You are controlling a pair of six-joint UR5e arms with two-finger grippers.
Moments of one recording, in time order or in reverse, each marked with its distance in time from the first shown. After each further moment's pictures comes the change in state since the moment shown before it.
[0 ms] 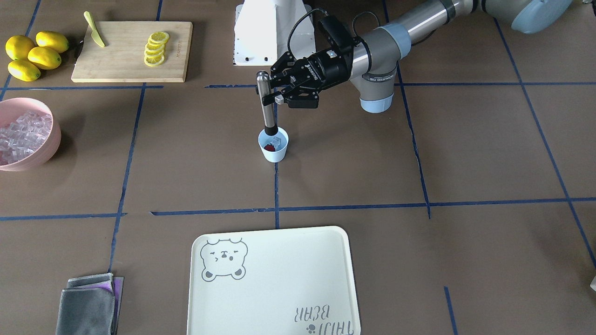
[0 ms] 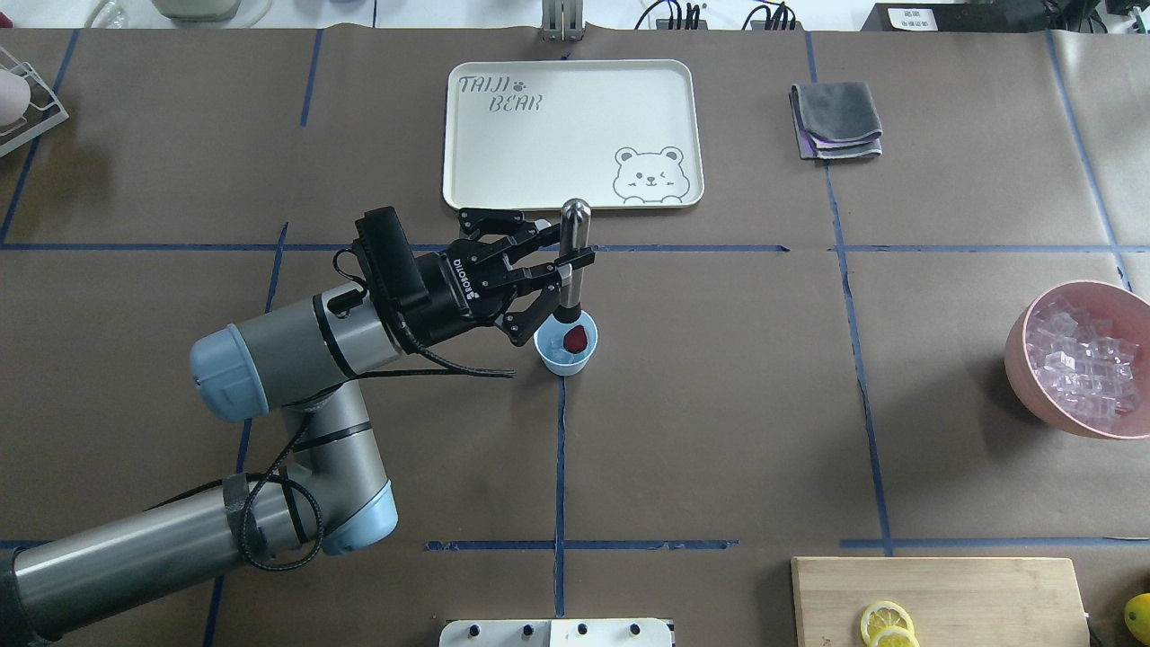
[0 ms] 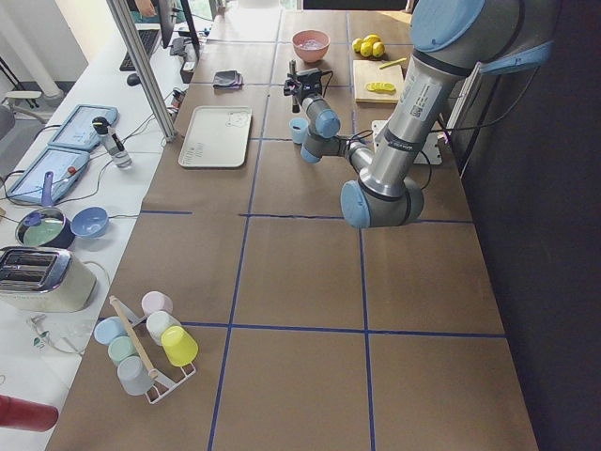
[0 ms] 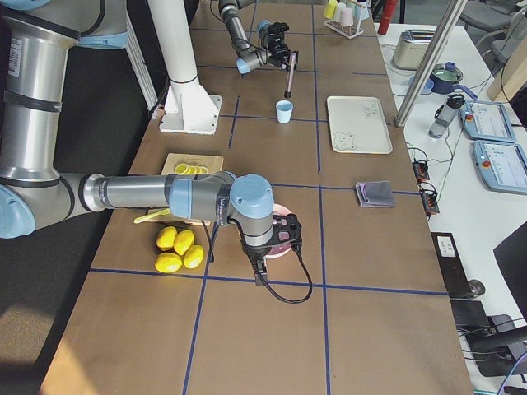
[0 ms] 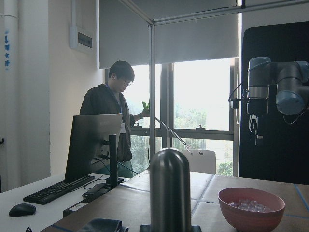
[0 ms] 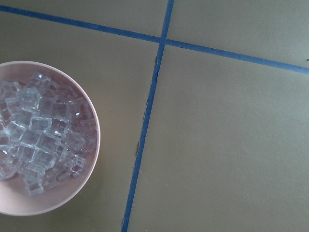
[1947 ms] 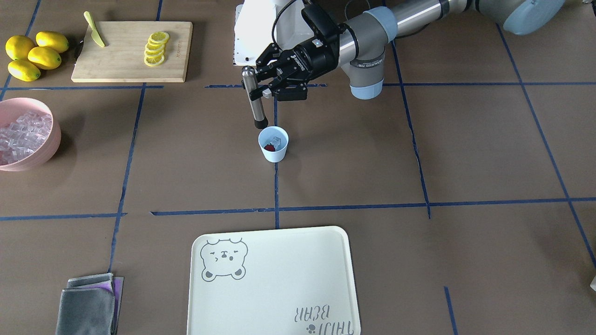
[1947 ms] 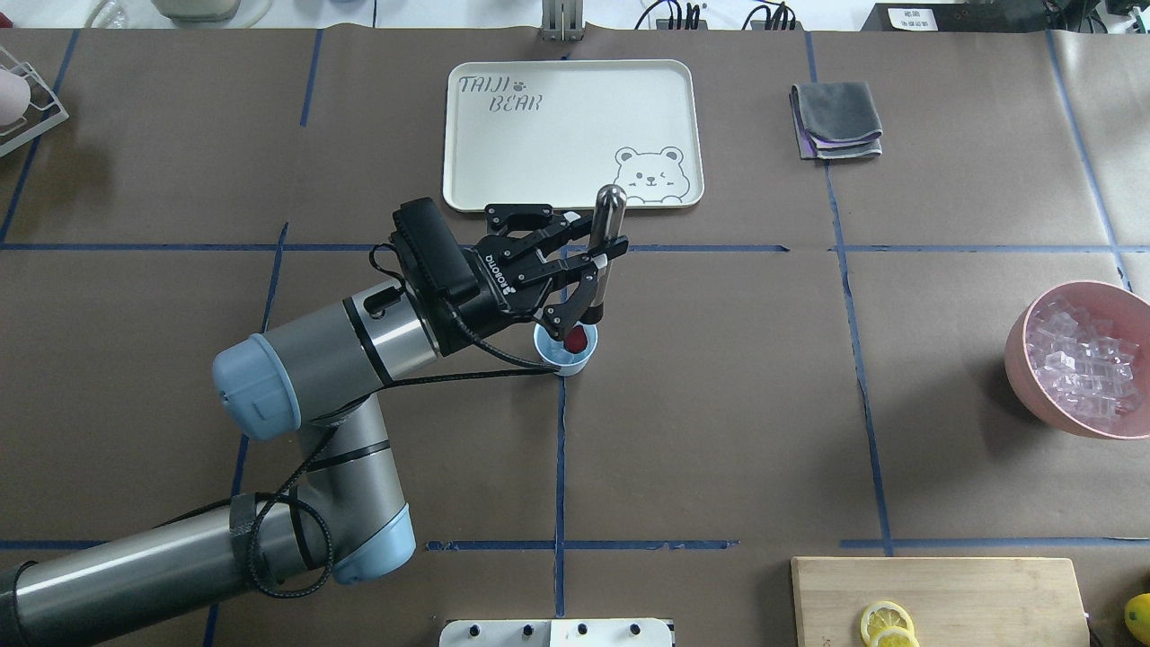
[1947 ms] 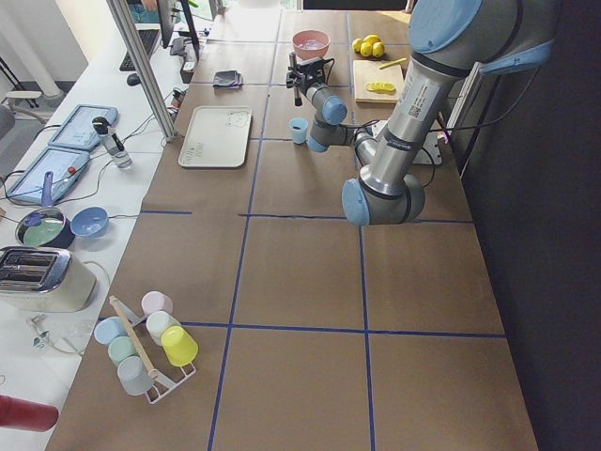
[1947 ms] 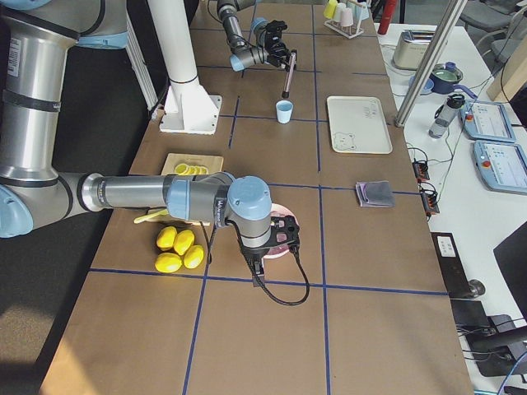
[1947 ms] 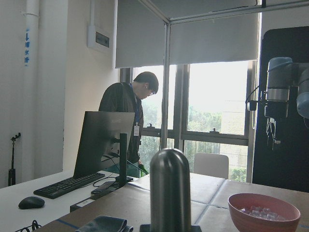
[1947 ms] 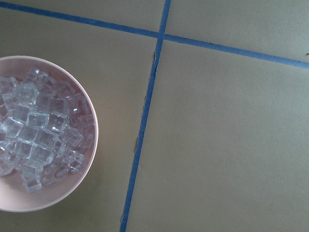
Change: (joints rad) left arm 0.028 -0.002 -0.167 0.279 0.076 -0.045; right arm 0.001 -0.010 0.000 0.000 -0.002 -0.002
